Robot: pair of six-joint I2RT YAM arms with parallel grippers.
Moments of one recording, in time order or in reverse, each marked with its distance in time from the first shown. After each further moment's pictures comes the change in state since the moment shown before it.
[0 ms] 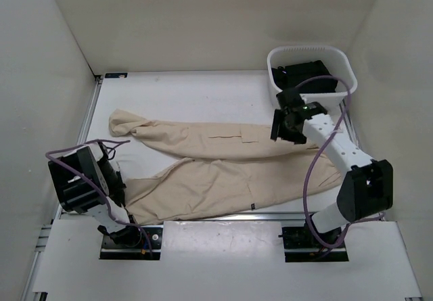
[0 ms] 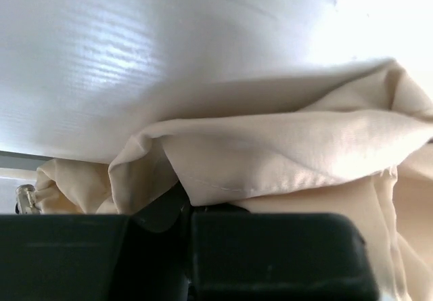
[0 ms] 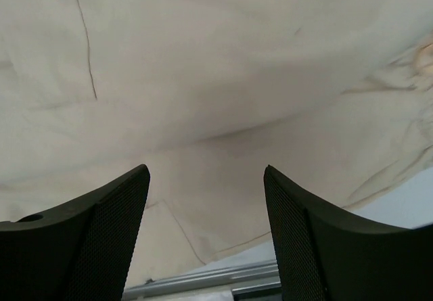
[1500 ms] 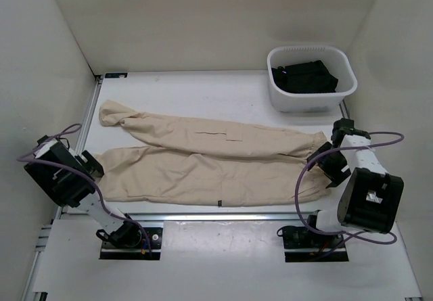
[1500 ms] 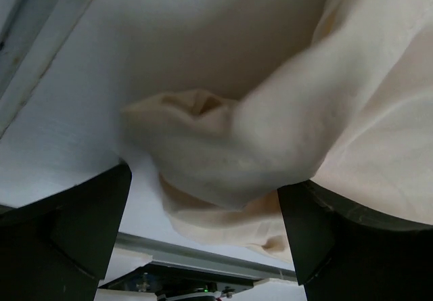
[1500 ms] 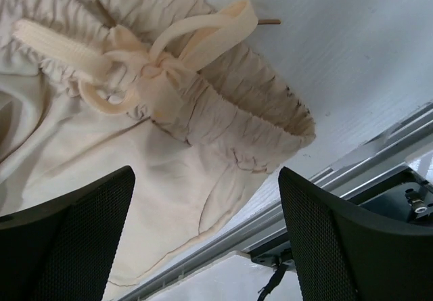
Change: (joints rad) left arm 0.364 0.114 0.302 0.159 0.117 0.002; right arm -0.531 -0.097 -0.438 -0.039 -0.169 0.206
